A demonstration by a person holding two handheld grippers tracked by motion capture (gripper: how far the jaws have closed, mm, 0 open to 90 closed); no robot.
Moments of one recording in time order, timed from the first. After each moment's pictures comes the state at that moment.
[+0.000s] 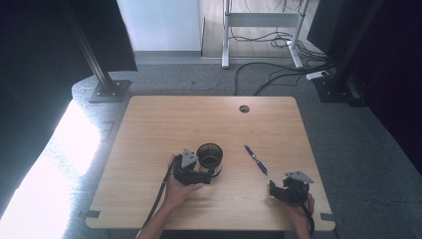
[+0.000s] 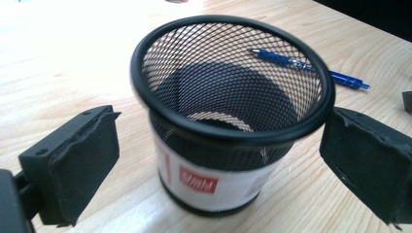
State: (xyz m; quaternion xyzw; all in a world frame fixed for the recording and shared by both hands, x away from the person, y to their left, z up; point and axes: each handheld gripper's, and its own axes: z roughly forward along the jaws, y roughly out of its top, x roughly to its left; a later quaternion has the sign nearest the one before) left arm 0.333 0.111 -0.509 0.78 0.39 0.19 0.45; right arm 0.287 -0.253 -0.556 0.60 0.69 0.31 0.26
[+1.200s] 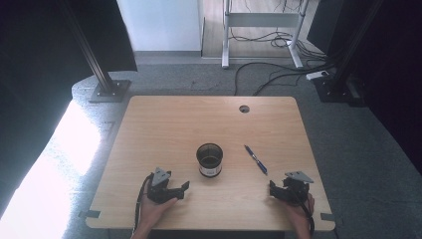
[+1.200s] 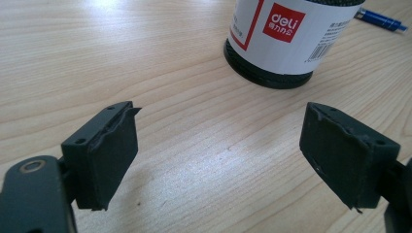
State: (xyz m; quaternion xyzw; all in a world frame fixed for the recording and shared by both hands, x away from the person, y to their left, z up) left arm 0.290 0.187 -0.541 0.76 0.45 0.17 0.43; right arm 0.287 -0.253 -0.556 0.60 0.69 0.31 0.26
